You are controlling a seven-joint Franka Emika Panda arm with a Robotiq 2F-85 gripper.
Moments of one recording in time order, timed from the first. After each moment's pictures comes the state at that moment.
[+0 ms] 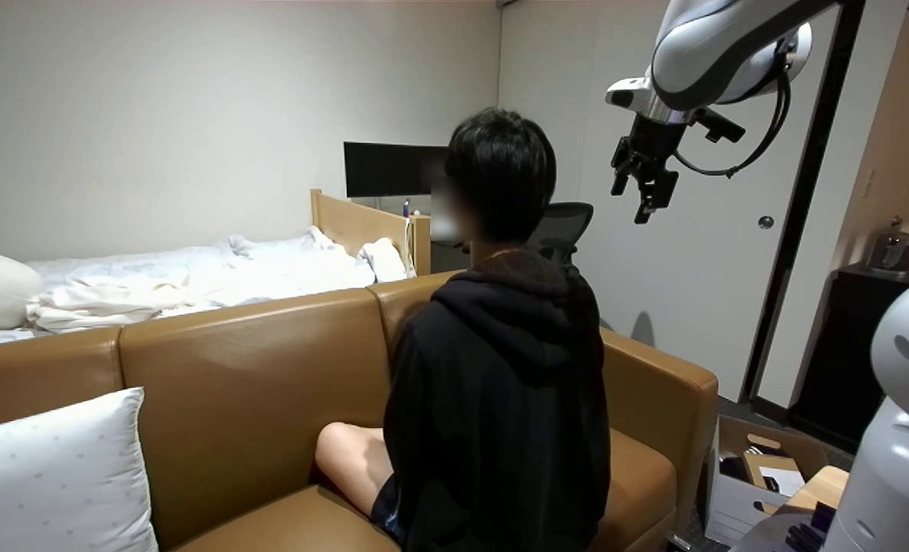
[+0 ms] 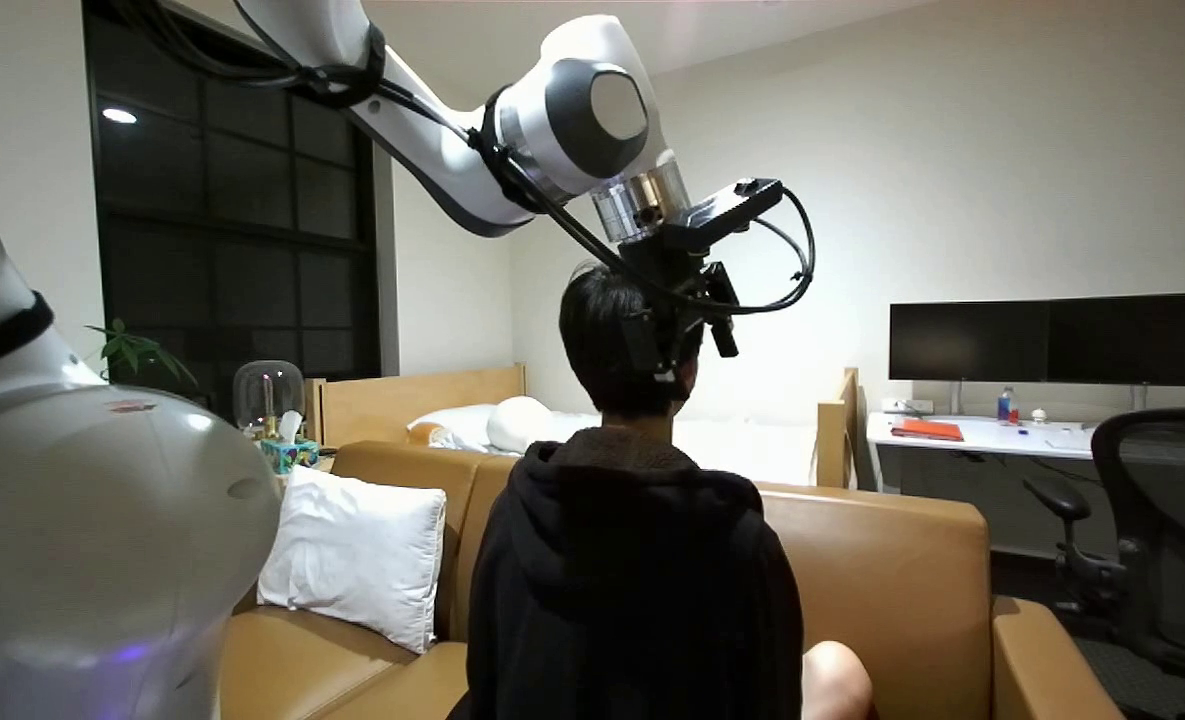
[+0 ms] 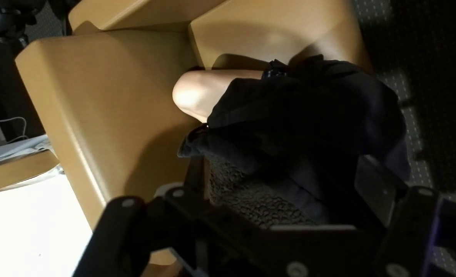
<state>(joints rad) -0.05 -0.57 -0.30 -2.53 -0.35 2.41 -1.29</state>
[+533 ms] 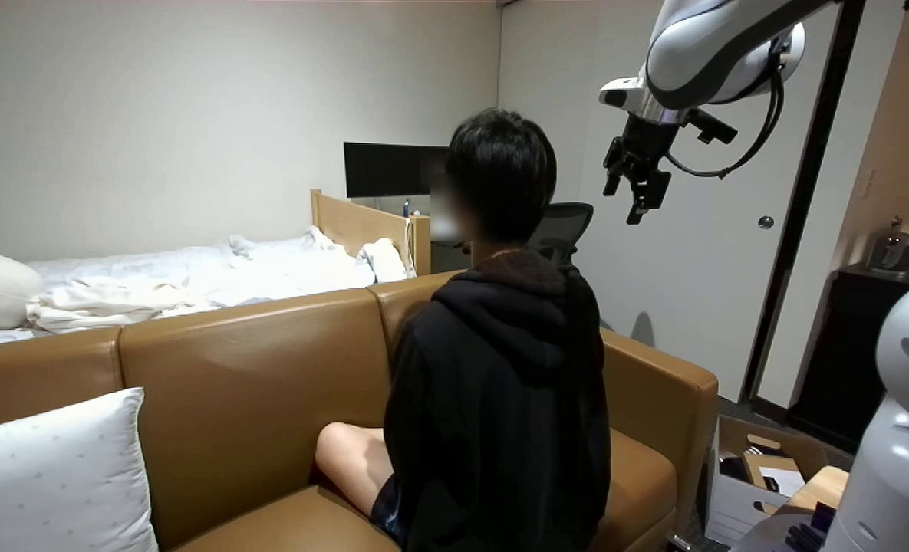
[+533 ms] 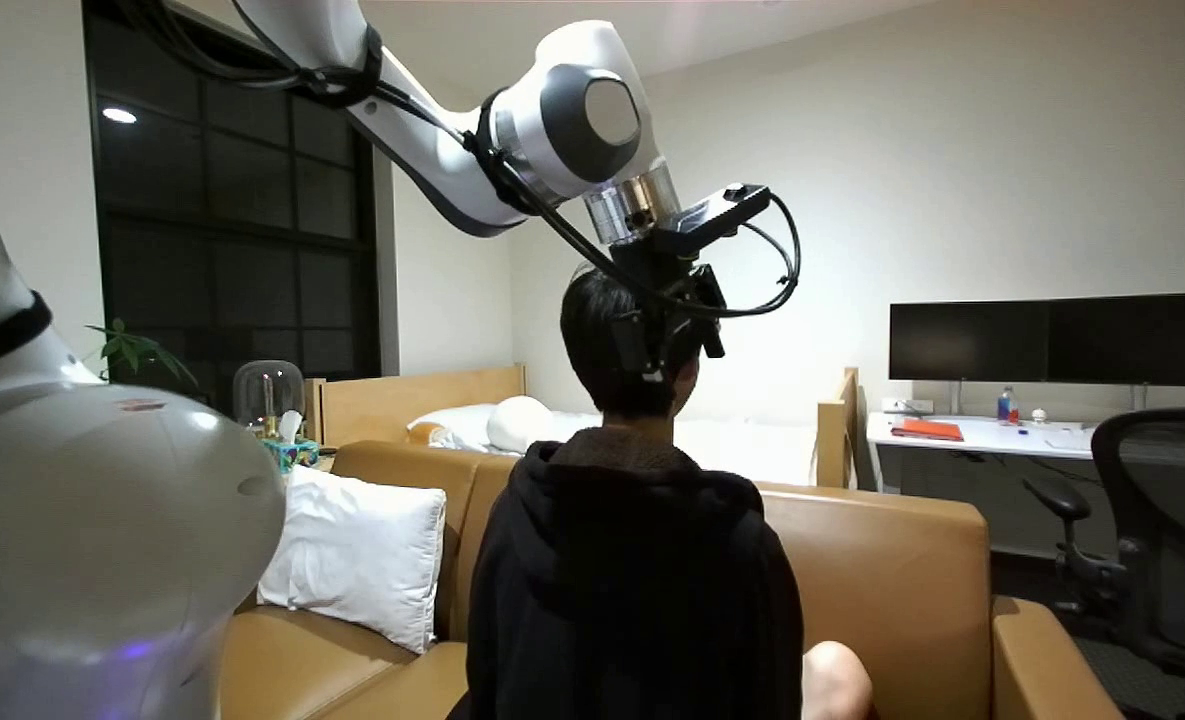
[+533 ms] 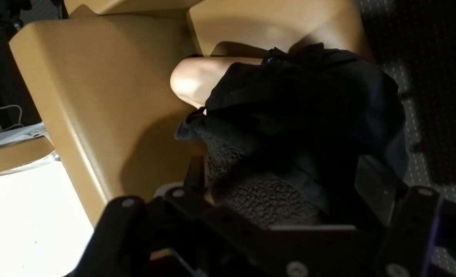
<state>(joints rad) -0.02 -0.57 -0.29 -2.54 -0.33 2.41 -1.29</state>
